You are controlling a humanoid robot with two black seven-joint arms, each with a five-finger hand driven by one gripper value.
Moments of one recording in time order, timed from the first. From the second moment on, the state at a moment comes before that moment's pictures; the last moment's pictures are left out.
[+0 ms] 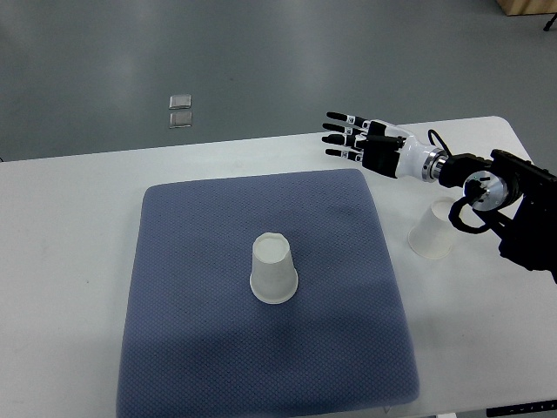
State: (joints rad) left arm 0.06 0.00 -0.20 -0.11 0.12 -0.18 0.06; right arm 0.89 -0.23 0.52 0.57 -0.04 0.51 -0.02
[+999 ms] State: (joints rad) left arm 0.05 0.00 -0.20 -0.10 0.12 -0.18 0.06; right arm 0.95 -0.30 0.50 0.57 -0.06 0.55 -0.02
